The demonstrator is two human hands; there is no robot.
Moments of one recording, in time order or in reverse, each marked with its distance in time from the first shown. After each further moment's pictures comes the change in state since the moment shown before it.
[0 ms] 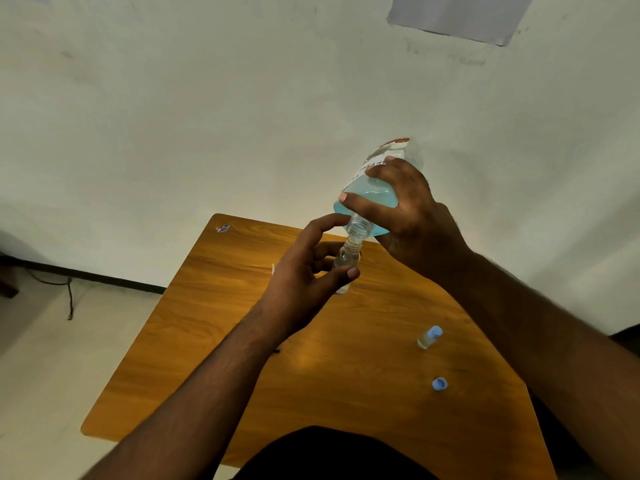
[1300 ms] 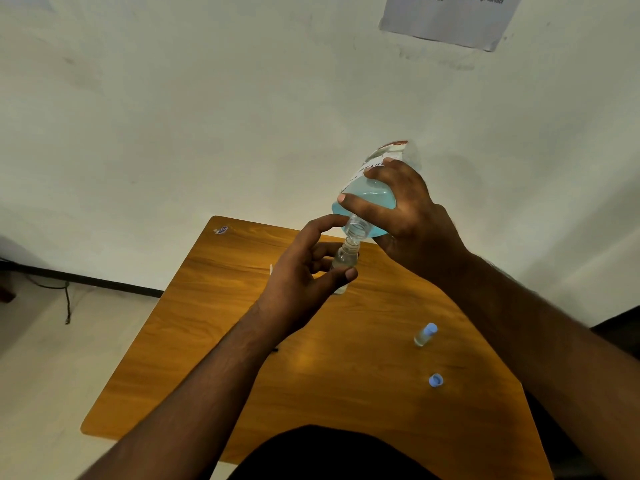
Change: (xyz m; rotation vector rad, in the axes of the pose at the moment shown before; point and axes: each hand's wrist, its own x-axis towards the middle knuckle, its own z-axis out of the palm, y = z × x) left_hand -0.009 0.002 0.003 -0.004 -0.010 0.004; right_hand -0.008 -0.009 -0.013 -0.007 0.021 0.005
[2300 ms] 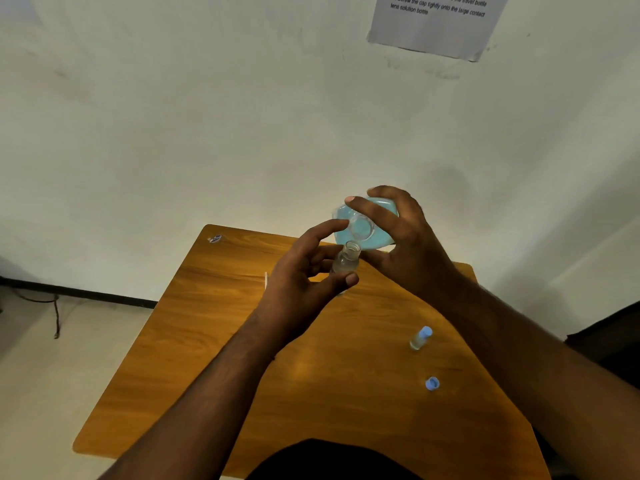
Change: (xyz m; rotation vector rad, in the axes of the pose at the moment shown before) left_hand 0.001 0.005 0.003 -0.036 0.020 0.073; right_hand -0.015 -0.007 0.014 0.344 0.063 0.242
